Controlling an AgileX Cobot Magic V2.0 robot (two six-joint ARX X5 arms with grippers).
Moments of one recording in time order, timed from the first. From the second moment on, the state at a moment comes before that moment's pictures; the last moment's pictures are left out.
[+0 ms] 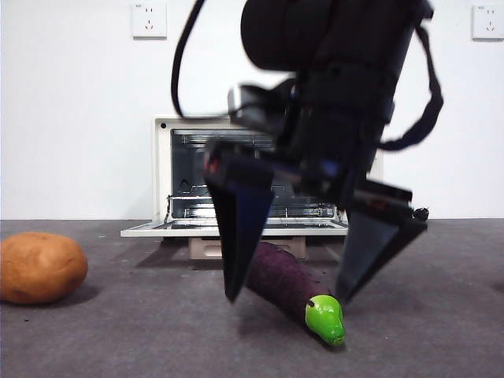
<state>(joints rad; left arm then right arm) -0.34 0.99 2.01 -1.25 -0.27 0.19 0.84 1.69 1.04 -0.65 -0.08 0.30</state>
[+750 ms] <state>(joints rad) -0.39 0.99 2.01 -1.27 -0.27 0.19 0.84 1.73 1.04 -0.60 0.03 0.33</state>
